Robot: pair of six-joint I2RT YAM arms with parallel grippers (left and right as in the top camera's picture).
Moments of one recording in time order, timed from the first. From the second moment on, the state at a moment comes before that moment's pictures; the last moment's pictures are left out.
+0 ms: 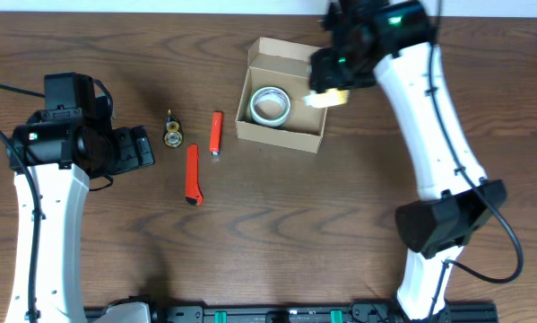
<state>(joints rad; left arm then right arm) 0.11 1.36 1.32 -1.21 0.04 -0.17 0.35 2.05 2.27 -1.44 -0.06 0.18</state>
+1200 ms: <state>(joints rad) 0.11 1.36 1.32 -1.21 0.04 -0.17 0.51 2.36 2.28 -1.14 0.06 0.24</state>
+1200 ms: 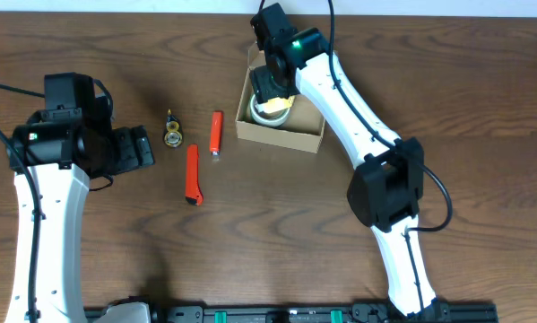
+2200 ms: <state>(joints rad) 0.11 1.36 1.32 -1.21 0.04 -0.17 0.54 2.38 2.28 -1.15 0.05 0.25</state>
